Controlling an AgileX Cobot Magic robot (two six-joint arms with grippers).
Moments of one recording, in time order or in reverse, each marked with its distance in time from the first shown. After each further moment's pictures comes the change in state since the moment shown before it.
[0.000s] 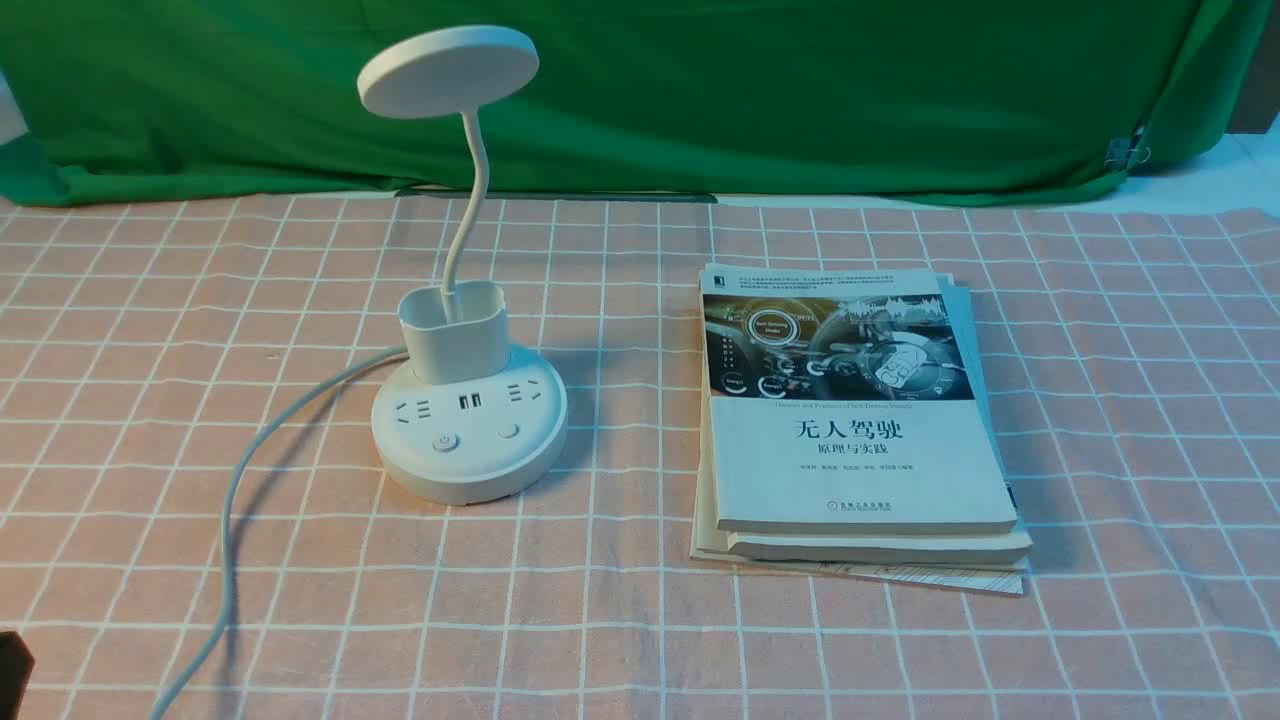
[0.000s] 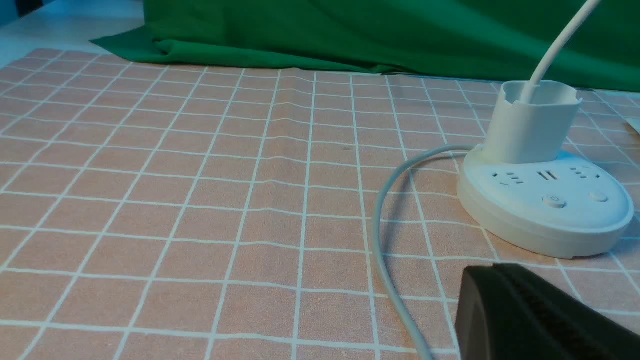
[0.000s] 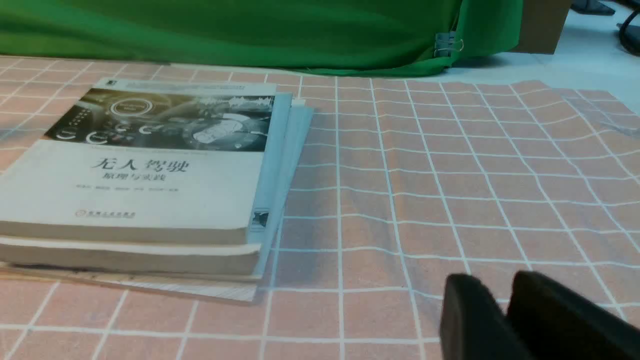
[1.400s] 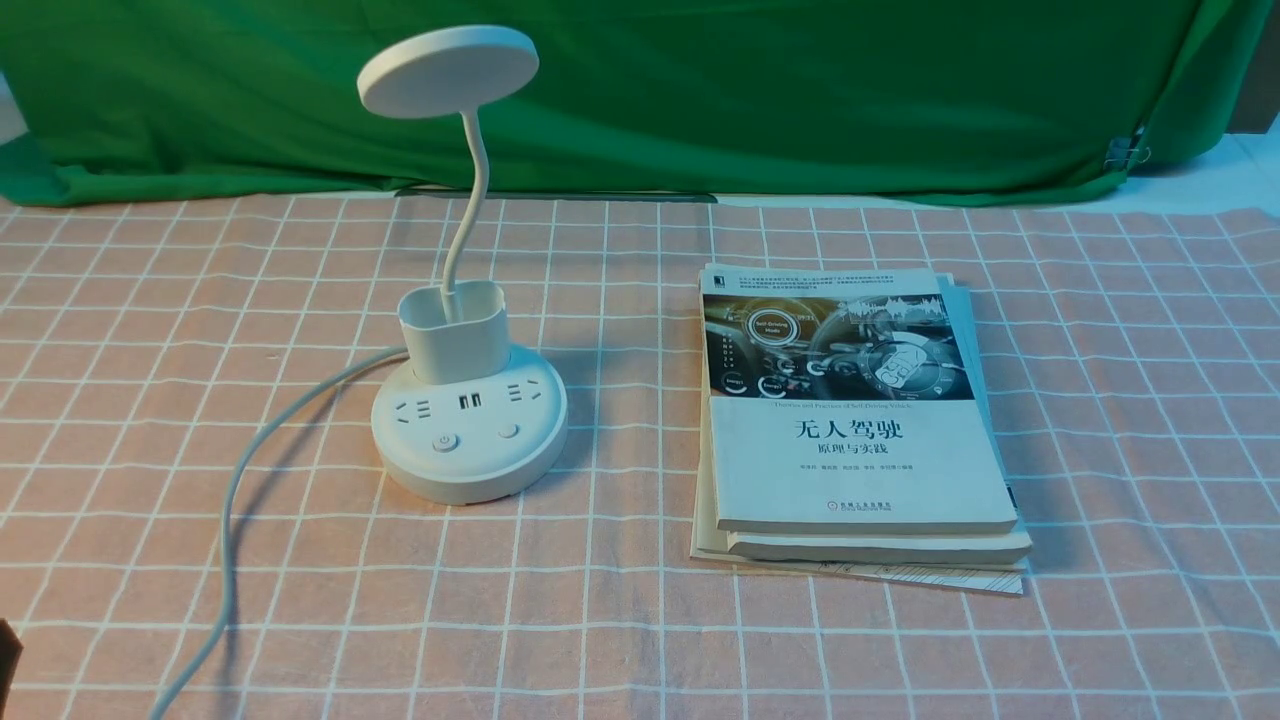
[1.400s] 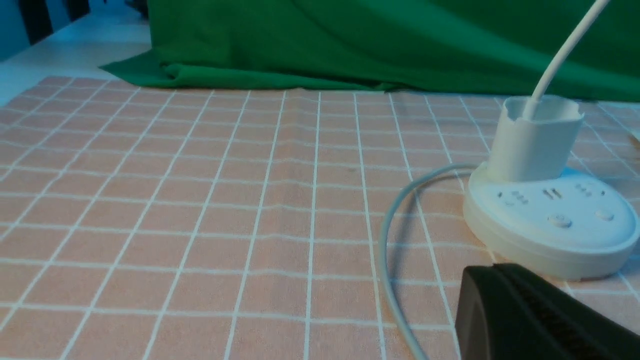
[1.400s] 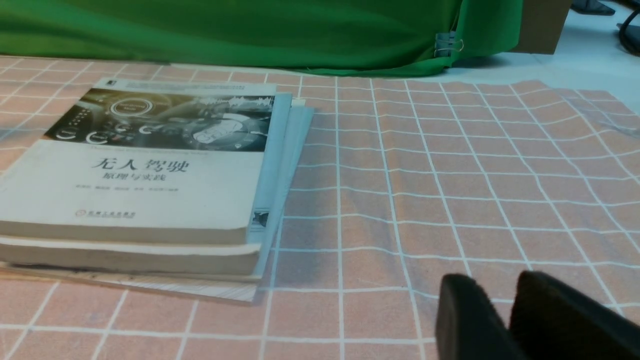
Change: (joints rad) right arm 0.000 0.000 0.000 0.000 0.000 0.000; left arm 0.000 0.000 0.000 0.033 -0.068 0.000
